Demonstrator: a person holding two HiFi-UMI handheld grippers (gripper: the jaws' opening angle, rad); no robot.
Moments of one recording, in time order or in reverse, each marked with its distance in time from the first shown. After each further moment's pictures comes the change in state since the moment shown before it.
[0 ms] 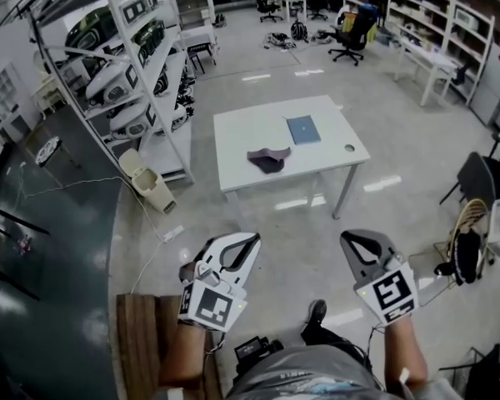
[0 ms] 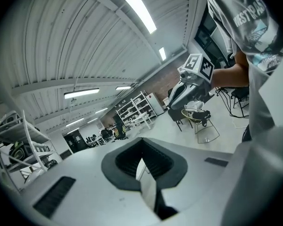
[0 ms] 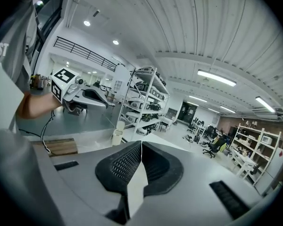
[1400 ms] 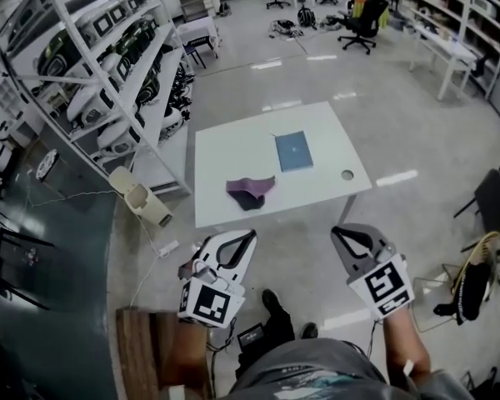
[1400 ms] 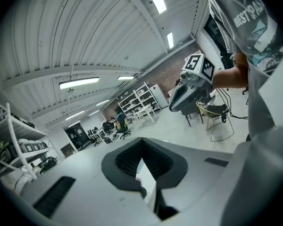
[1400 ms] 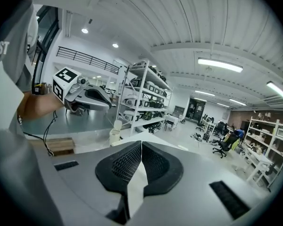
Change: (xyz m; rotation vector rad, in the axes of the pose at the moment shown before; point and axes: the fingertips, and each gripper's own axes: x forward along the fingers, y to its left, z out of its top) left arm 0.271 0.092 -0.012 -0.025 0.099 0.030; right arm 0.149 -0.240 -0.060 0.033 -0.018 0.131
